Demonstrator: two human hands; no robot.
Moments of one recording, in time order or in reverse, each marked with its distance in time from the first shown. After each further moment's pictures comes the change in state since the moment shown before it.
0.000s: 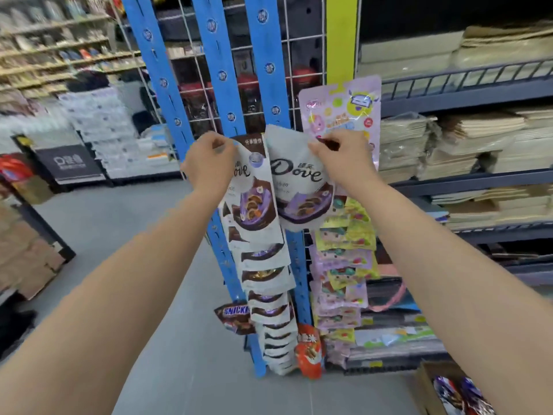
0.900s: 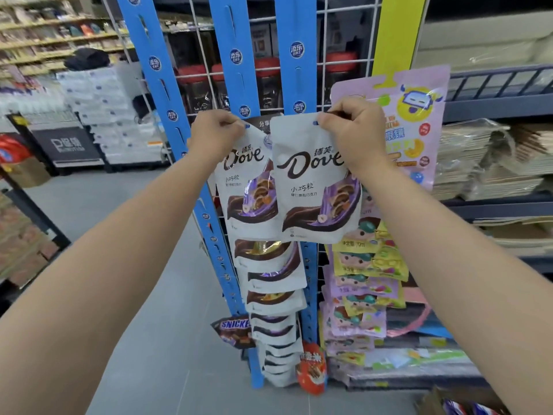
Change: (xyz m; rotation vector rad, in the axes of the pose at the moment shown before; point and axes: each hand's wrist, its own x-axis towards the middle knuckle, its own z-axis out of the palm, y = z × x) left_hand 0.100 -0.026 0.042 -0.074 -0.259 -0.045; right_hand 0.095 0.019 0.057 0.166 0.096 -0.147
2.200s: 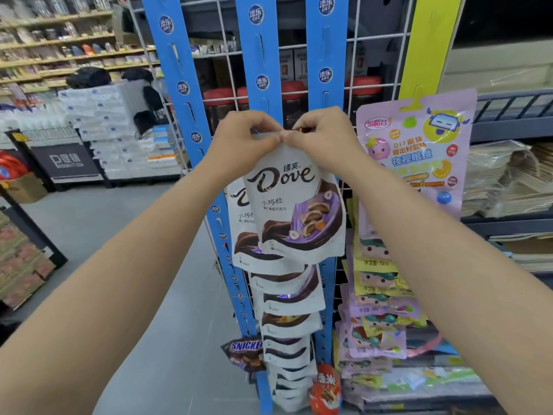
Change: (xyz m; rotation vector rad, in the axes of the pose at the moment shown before) left_hand -0.010 0.022 -0.034 0.011 -0.142 0.457; right_hand 0.009 -0.051 0.056 -0.182 -0.267 0.005
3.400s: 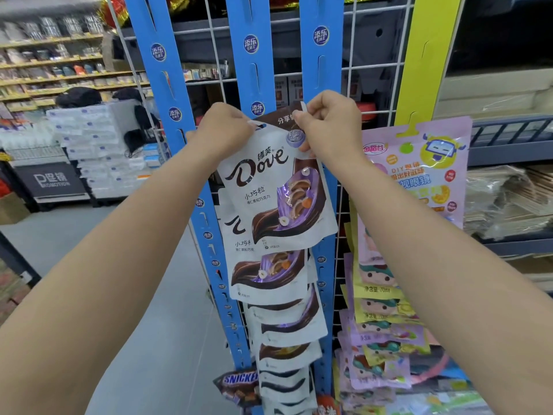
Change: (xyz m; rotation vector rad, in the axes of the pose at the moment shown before) left_hand 0.057 0.001 -0.018 0.094 0.007 -0.396; right_hand 0.045 0.003 -0.005 0.077 0.329 0.003
